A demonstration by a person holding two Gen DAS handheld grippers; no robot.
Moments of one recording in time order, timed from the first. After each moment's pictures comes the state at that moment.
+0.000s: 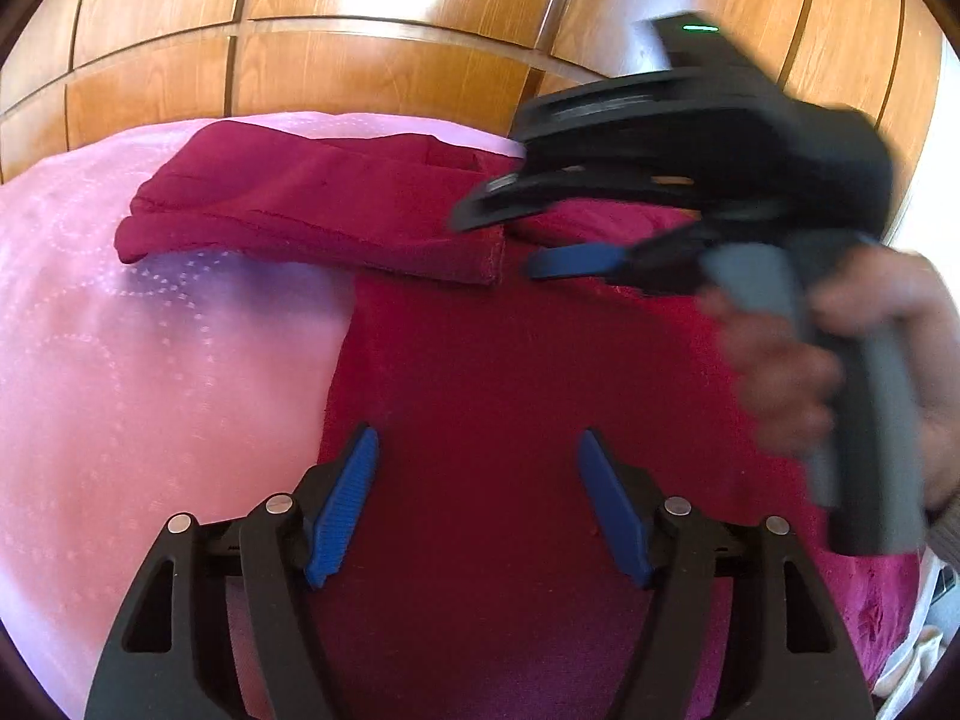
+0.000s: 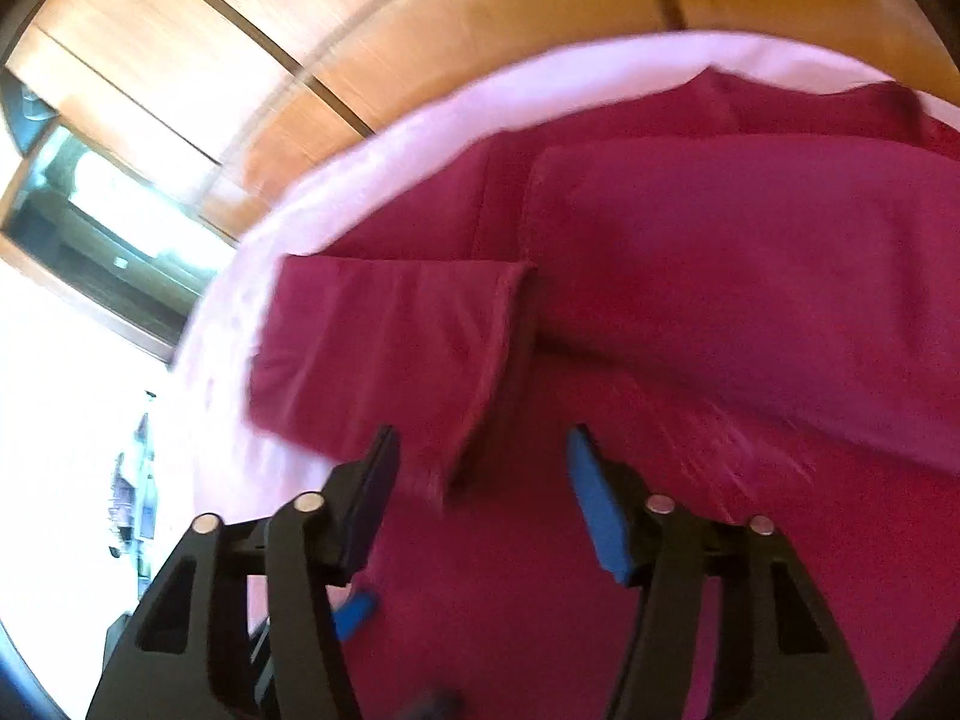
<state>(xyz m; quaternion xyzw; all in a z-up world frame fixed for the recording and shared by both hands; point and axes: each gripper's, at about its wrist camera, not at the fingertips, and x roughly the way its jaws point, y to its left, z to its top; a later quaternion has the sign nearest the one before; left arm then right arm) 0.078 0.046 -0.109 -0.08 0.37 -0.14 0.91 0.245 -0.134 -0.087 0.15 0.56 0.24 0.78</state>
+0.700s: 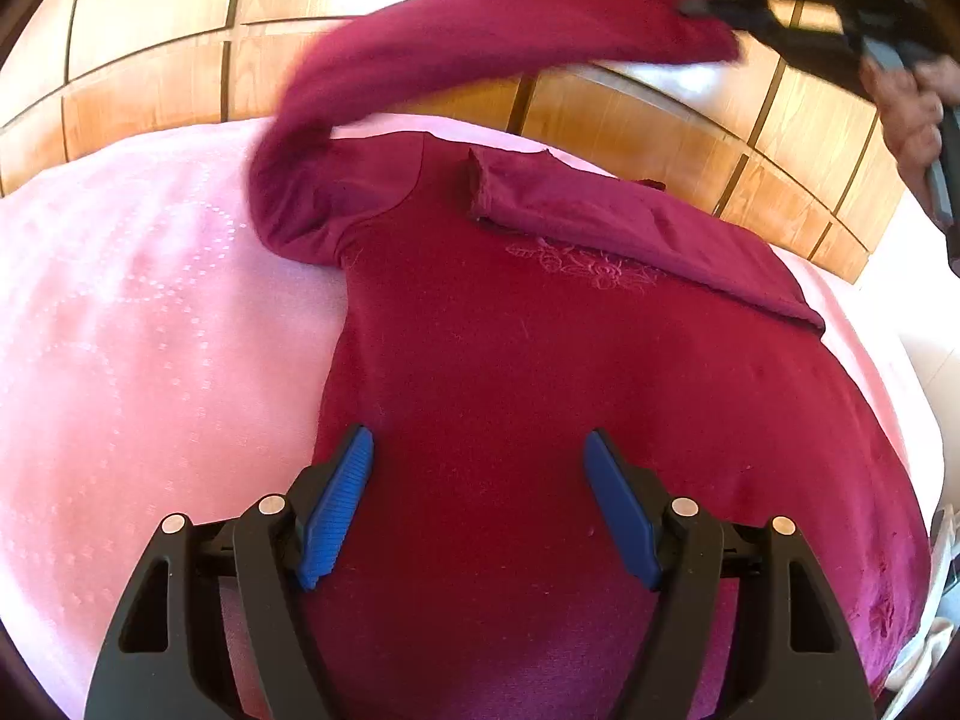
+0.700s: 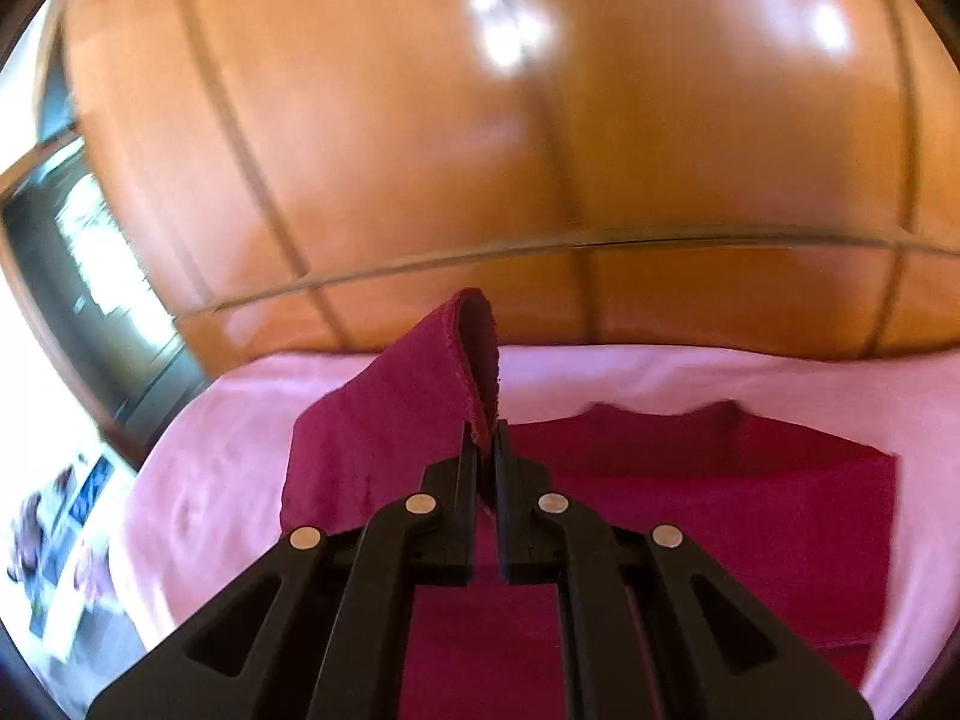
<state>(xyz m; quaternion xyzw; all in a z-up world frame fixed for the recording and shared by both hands) 0.074 0.036 -0.111 -0.06 0.37 -0.14 0.92 0.236 -0.237 0.075 0.13 0.37 0.16 0.91</state>
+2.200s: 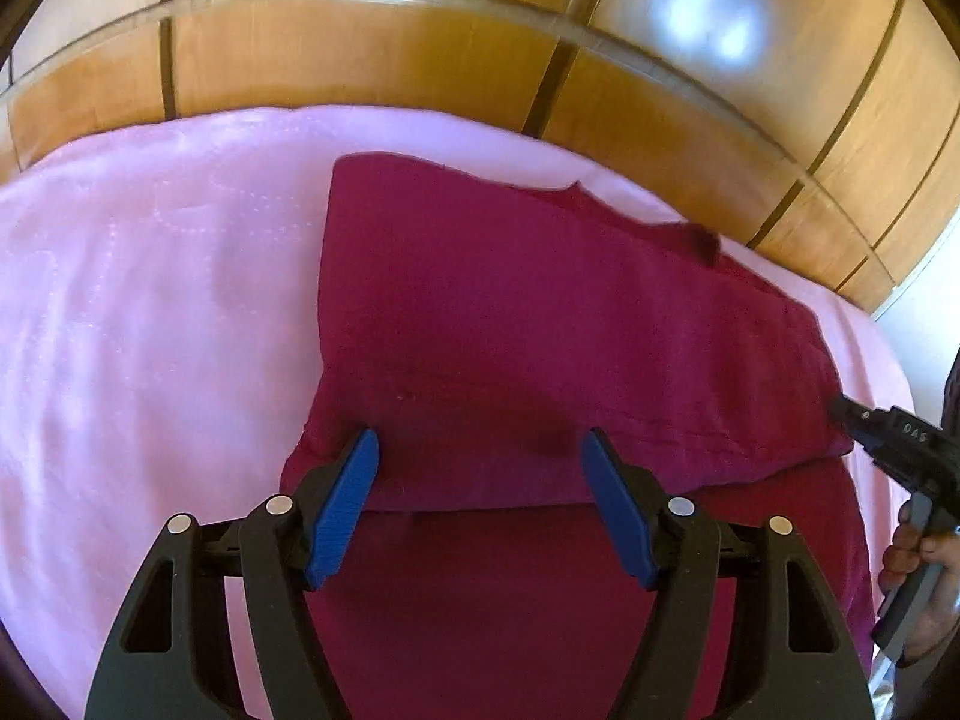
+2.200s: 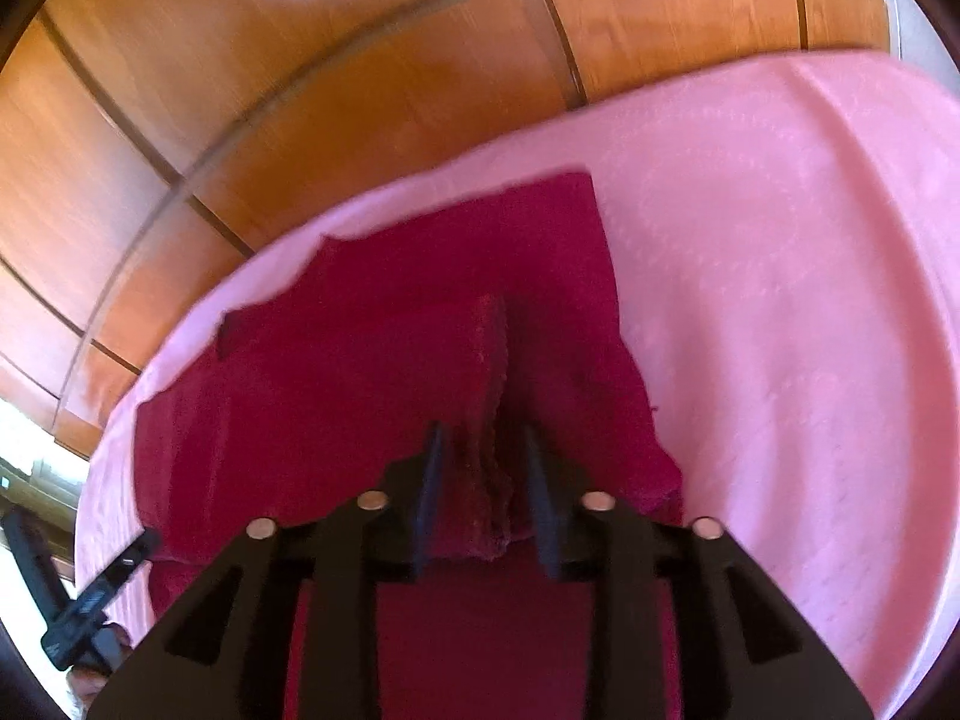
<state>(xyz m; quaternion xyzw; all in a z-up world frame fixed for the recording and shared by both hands) 0.209 0.011 -0.081 -0.08 0.43 -0.14 0.89 0.187 -0.414 -0.045 0.23 0.45 -0.03 0.86</state>
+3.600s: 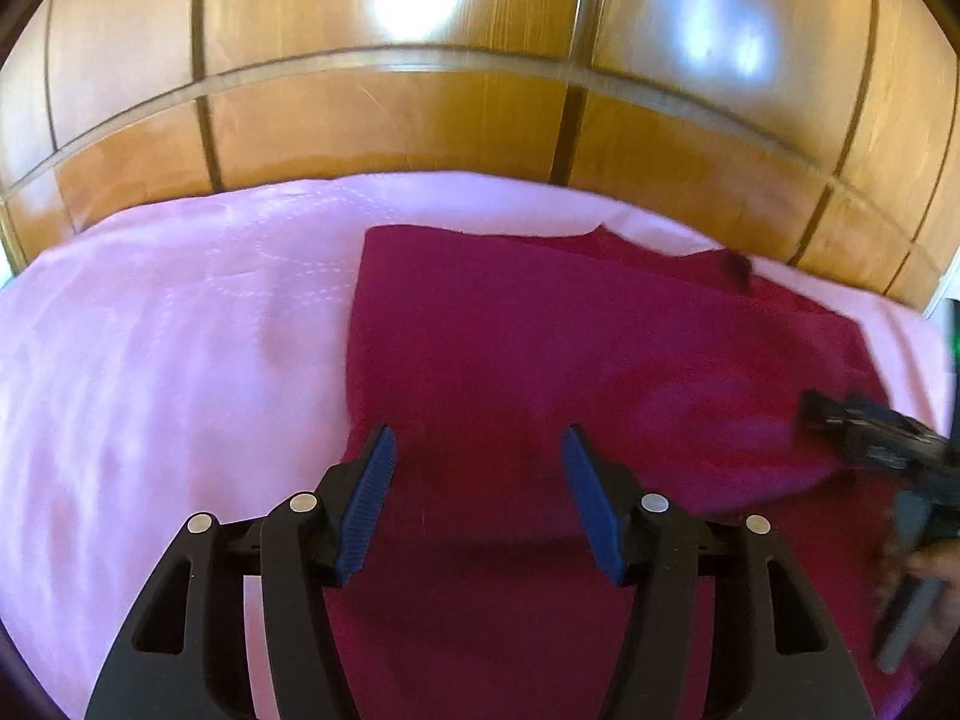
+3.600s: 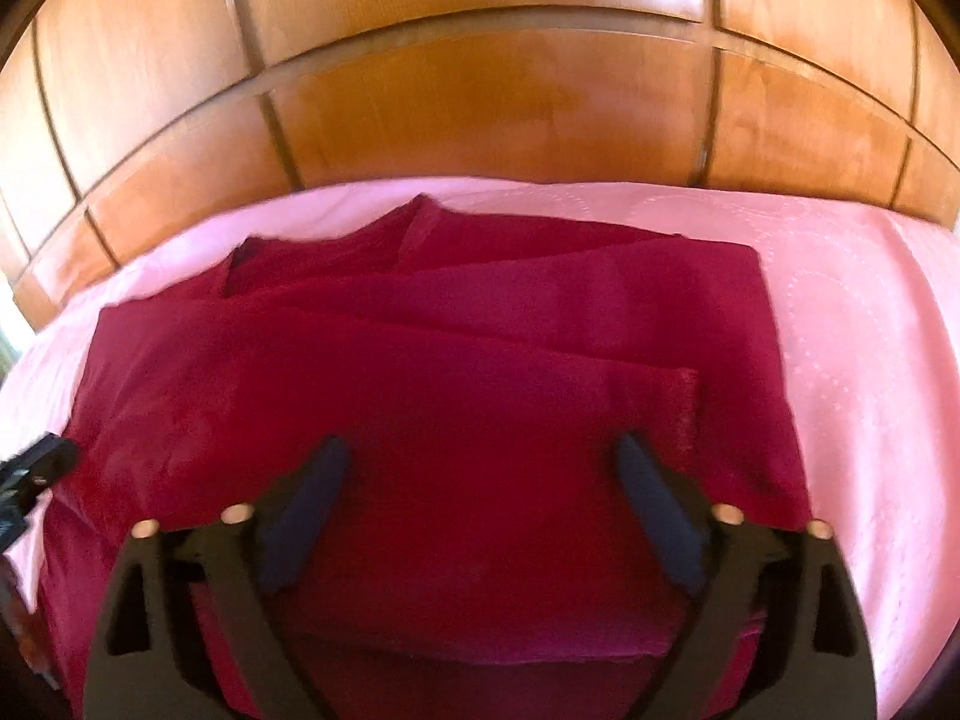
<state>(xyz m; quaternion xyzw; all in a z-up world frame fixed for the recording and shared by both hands) 0.190 -0.006 -0.072 -0.03 0.38 -0.06 0.92 0.225 -0.336 -0.081 0.05 0.44 0.00 0.89</state>
